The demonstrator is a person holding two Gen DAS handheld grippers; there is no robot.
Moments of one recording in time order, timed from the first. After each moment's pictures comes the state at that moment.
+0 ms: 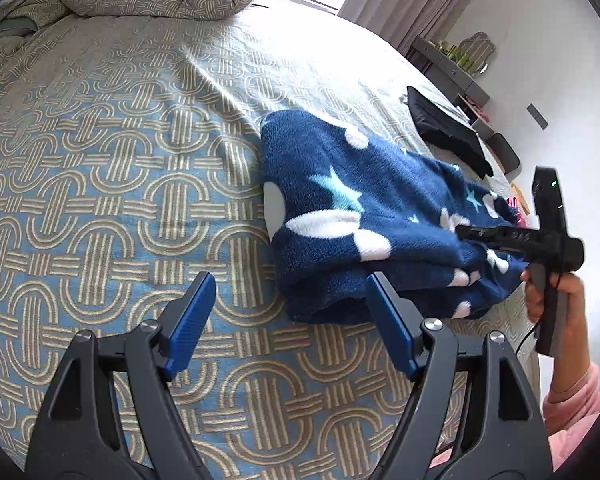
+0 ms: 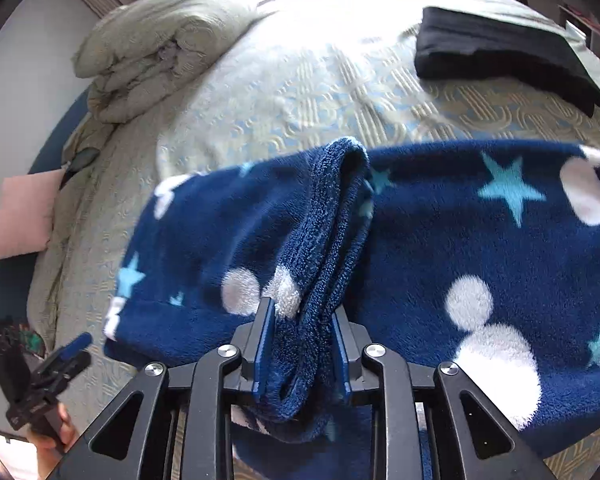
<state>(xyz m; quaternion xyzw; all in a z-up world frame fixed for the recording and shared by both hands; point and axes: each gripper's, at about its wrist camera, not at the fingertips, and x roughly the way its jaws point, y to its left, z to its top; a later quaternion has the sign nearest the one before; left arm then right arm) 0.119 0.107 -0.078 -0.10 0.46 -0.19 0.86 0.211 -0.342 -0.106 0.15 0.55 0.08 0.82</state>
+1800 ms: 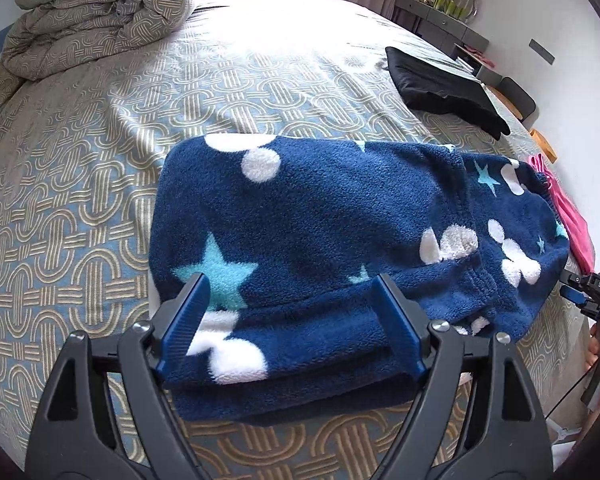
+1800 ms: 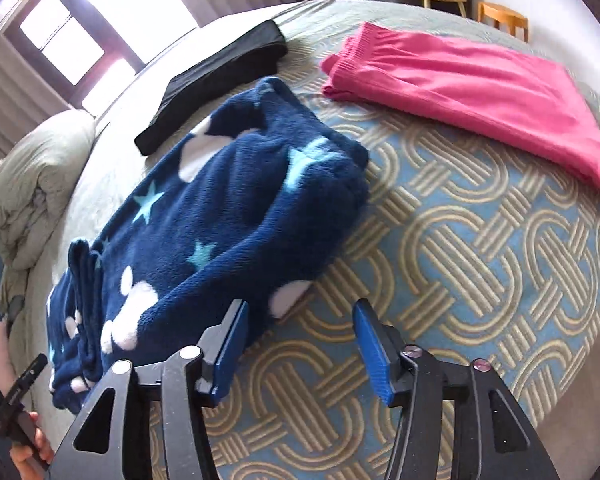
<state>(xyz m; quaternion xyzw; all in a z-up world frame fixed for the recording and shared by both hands) 0.164 -0.018 -0.080 0.02 0.48 -0.18 0.86 0.055 -0.540 -0.124 0.31 0.46 -0.17 0.82</state>
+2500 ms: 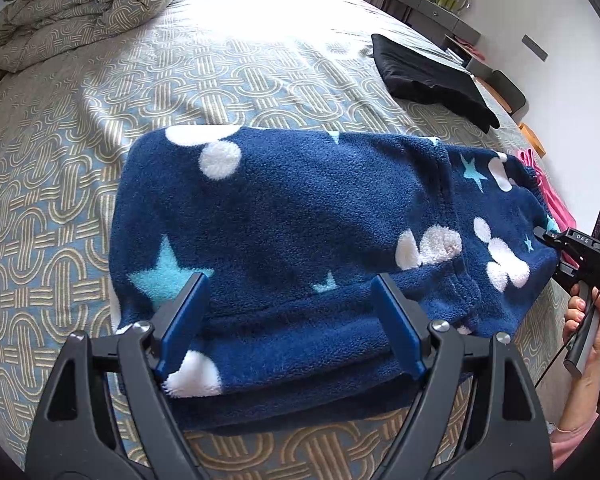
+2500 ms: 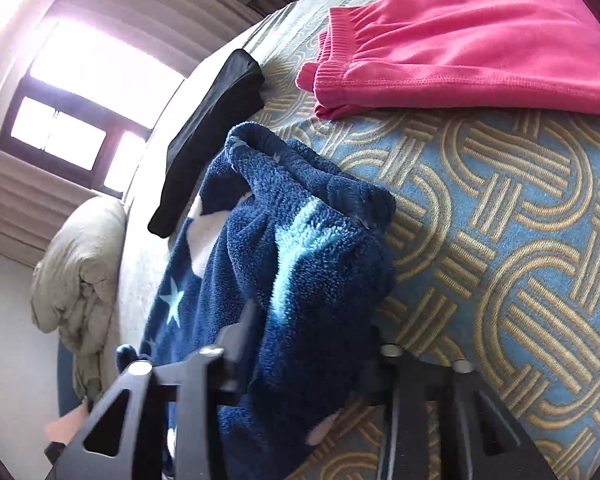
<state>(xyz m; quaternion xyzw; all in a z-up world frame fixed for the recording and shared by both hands) 0.173 -0.039 -0.086 0.02 0.50 -0.21 0.84 0.096 -0.590 -0.143 0.45 0.38 -0.13 0.80</state>
